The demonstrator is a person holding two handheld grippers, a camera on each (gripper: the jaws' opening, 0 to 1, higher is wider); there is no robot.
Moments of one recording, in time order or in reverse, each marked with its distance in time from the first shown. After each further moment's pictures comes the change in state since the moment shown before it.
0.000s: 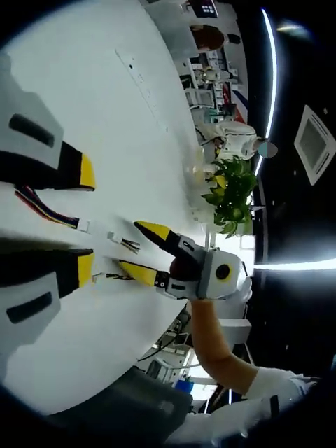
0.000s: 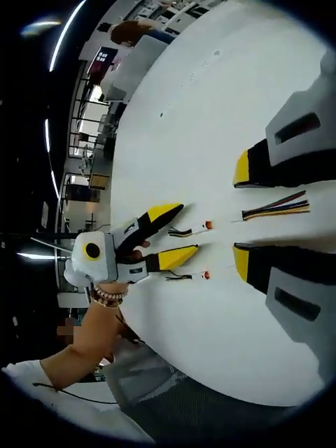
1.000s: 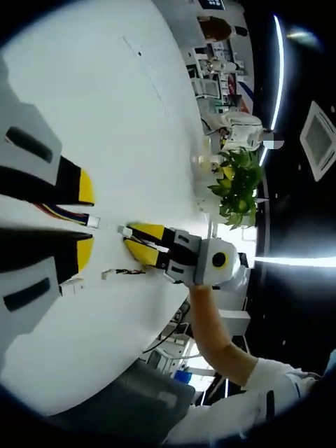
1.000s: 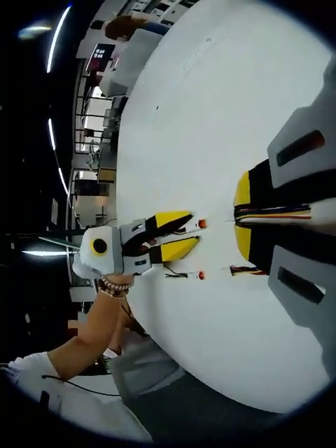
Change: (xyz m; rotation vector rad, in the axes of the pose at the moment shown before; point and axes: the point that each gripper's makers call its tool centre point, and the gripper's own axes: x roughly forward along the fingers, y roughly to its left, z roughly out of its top) left arm 0.004 0.000 -0.013 -0.023 0.007 -0.081; right arm 0.007 -0.004 -0.014 0.028 -0.078 0.065
